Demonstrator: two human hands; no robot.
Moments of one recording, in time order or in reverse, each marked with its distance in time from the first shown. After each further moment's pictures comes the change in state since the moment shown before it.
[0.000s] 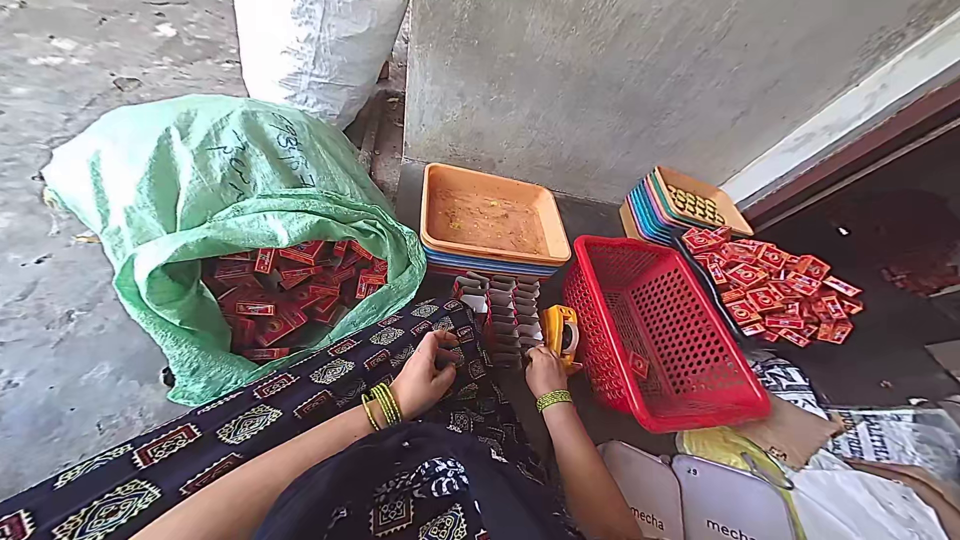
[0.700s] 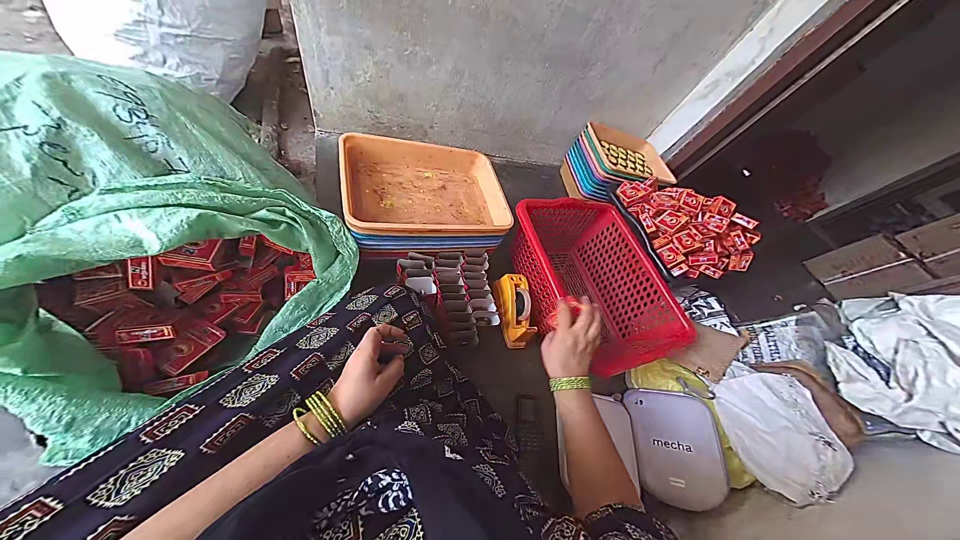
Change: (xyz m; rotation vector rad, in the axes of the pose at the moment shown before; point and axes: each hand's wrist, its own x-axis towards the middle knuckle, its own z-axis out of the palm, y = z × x) left_hand -0.001 -0.008 0.007 0.043 -0.017 0.041; right_hand -0.058 0.067 -0.083 -0.030 0.555 0.197
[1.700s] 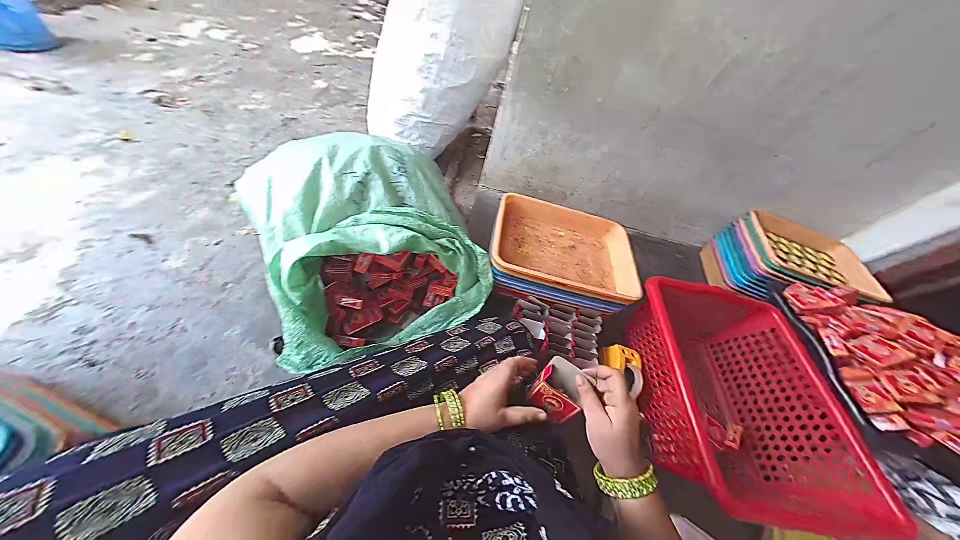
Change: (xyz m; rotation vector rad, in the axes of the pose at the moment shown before) left_hand -0.004 0.030 -0.005 0.004 -0.086 0.175; right_hand -0.021 -0.143 -0.037 1.059 -0.132 -0.404
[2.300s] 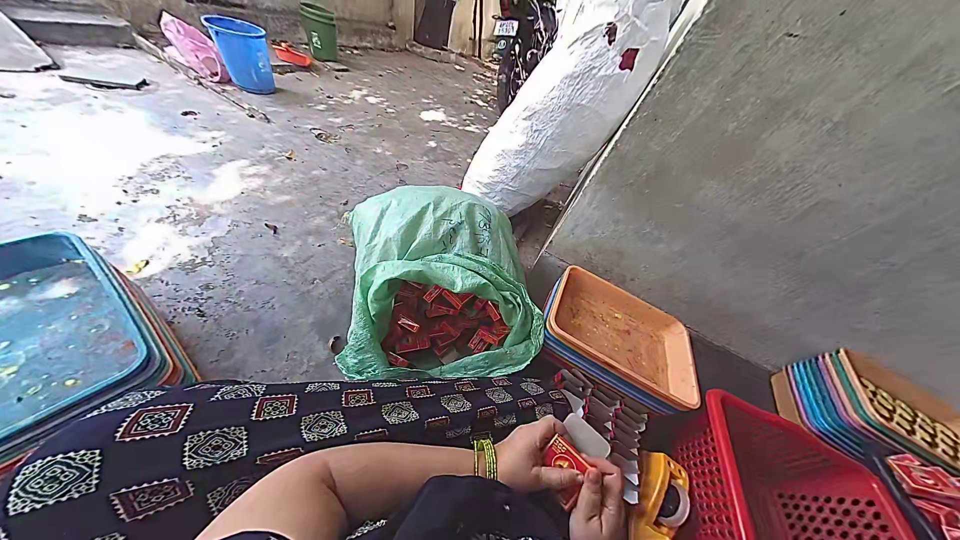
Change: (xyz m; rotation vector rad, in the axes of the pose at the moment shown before) left_hand -0.005 0.007 -0.005 -0.194 0.219 0.092; right_hand -0.026 -0.008 0.070 0.233 0.092 -0.097
